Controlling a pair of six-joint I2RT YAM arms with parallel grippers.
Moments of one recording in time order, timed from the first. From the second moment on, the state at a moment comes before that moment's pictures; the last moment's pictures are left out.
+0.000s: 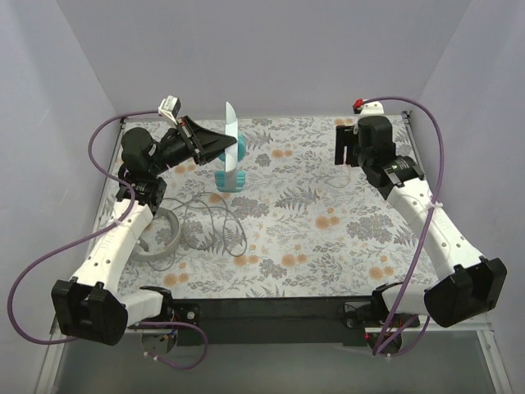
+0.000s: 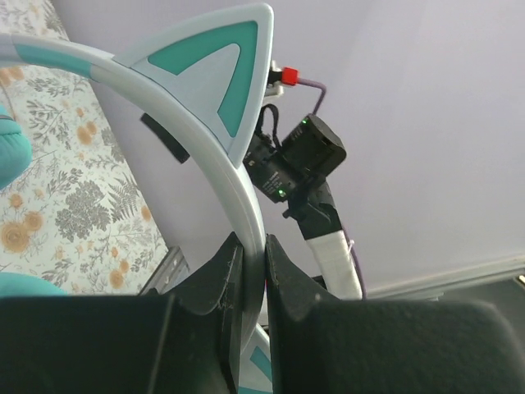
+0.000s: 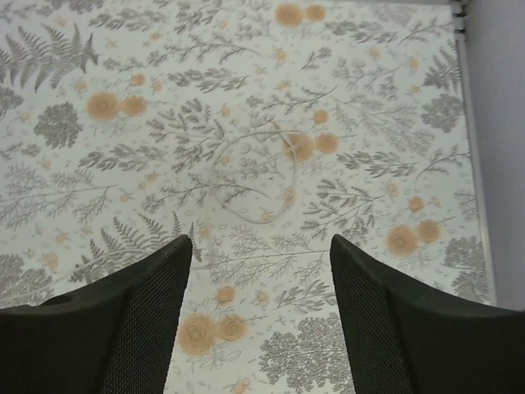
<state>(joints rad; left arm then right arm) -0.21 1.17 1.09 0.23 0.81 -1.36 0.37 1.29 1.31 -0.51 0.34 0.11</state>
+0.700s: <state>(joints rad) -0.24 1.65 0.84 1.27 0.86 -1.37 0.38 1.19 1.05 -0.07 -0.28 0.34</state>
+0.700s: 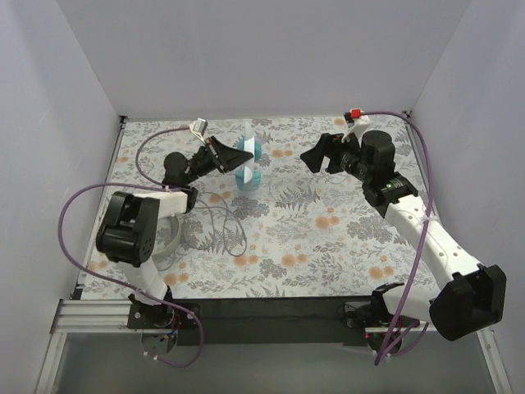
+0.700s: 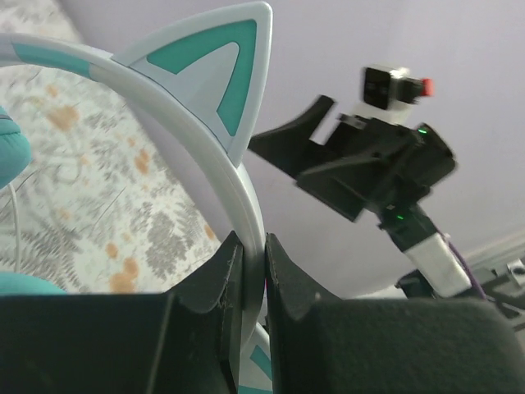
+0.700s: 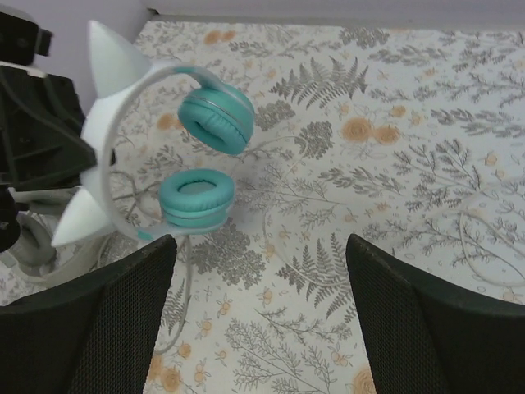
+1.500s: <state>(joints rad) -0.17 2.02 0.81 1.38 0.90 -1.39 0.61 1.64 1.12 0.01 -0.15 0.40</state>
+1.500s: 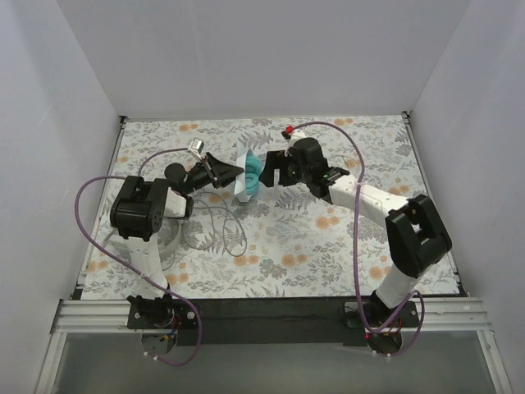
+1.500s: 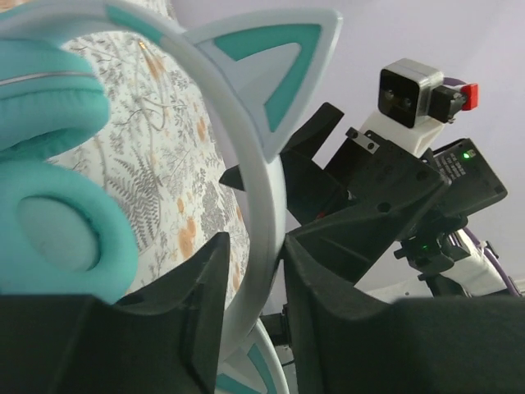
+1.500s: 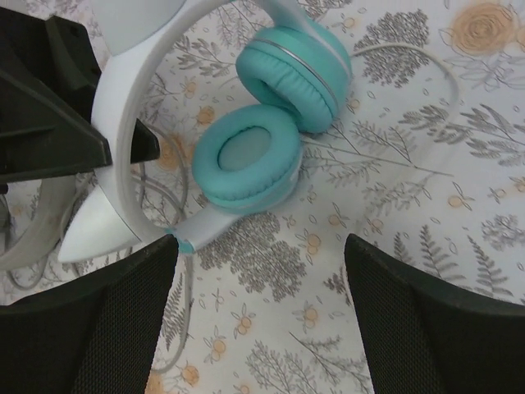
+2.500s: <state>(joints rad) 0.05 2.02 1.41 -0.18 0.64 -0.84 0.68 1.95 1.40 0.04 -0.14 0.46</state>
